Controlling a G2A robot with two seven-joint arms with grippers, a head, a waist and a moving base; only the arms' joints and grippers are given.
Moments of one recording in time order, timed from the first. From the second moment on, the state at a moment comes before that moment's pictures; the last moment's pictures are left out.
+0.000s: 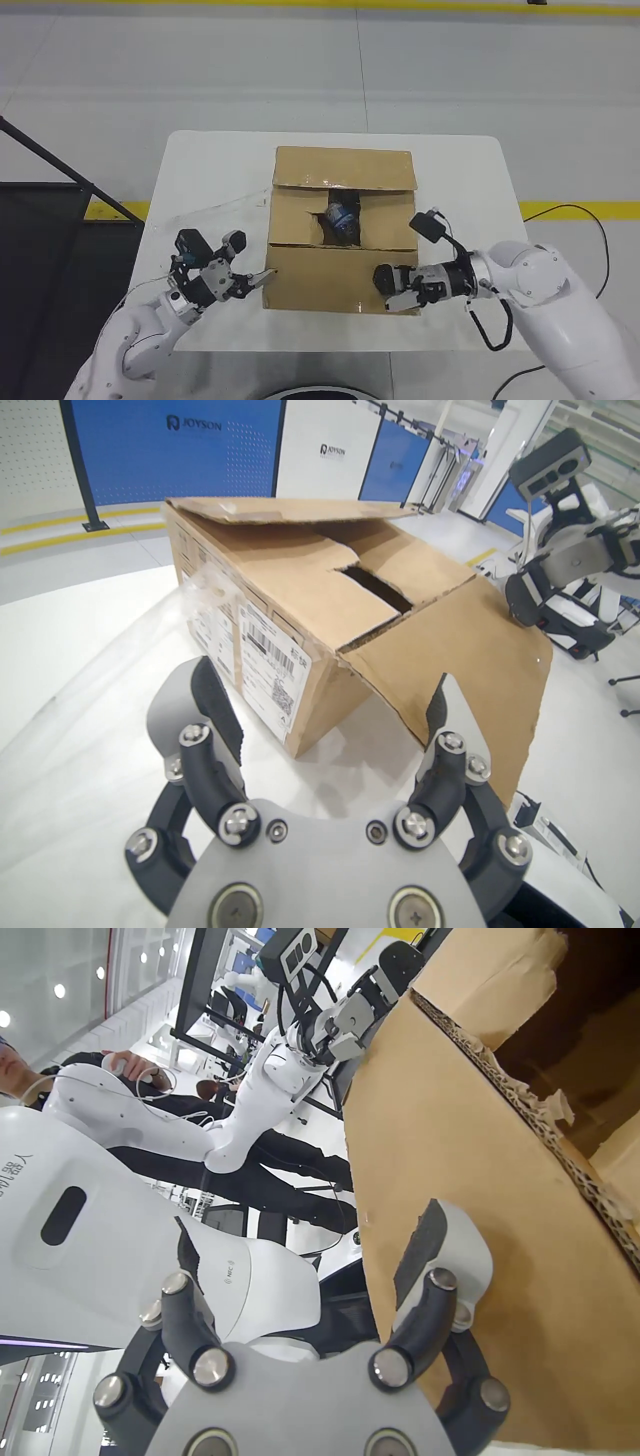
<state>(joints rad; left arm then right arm) 1.65 -1.16 -1.57 -1.86 1.01 -0.69 -0.11 -1.01 -0.86 1.09 -1.66 0.45 -0.52 1.30</state>
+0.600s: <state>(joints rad) 1.64 -1.16 -1.56 -1.82 1.02 -0.67 -0.10 -0.94 -0.81 1.04 -1.54 0.60 -0.66 1.16</state>
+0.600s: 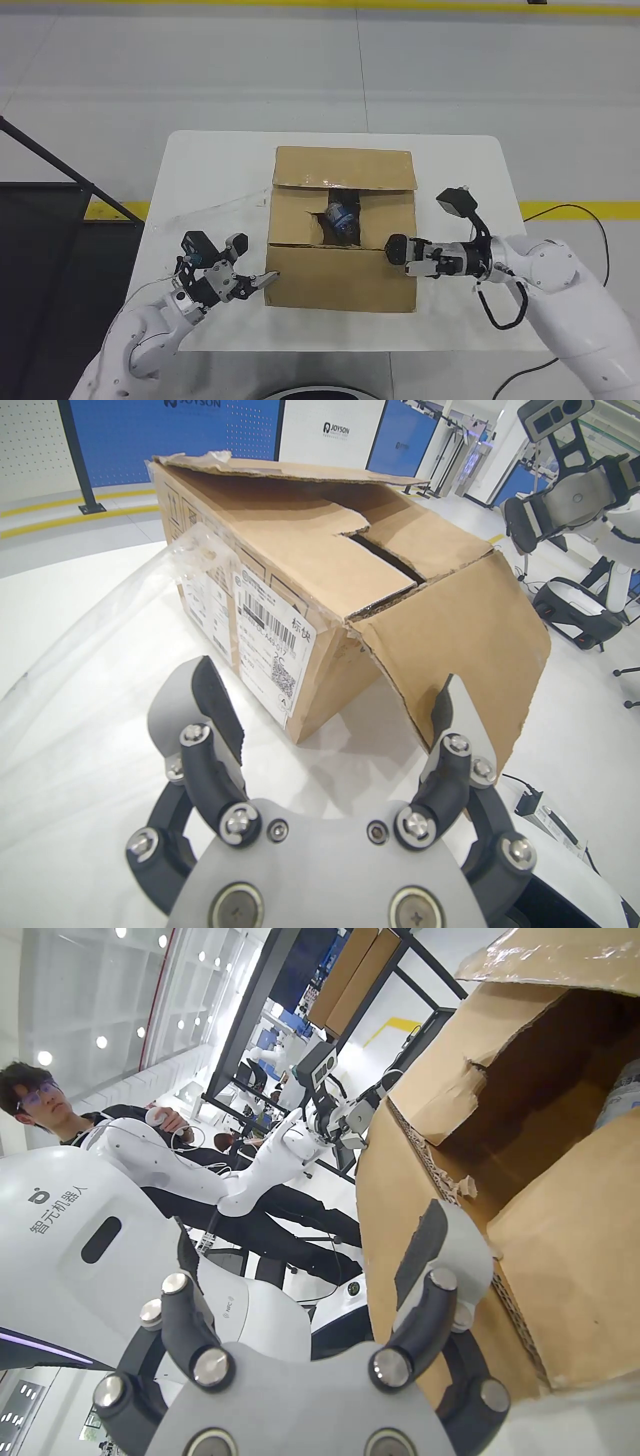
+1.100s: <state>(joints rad) 1.64 -1.16 -1.56 -1.82 1.02 -0.67 -0.10 -0.87 -0.87 0.99 -1.37 0.75 -0.48 1.00</state>
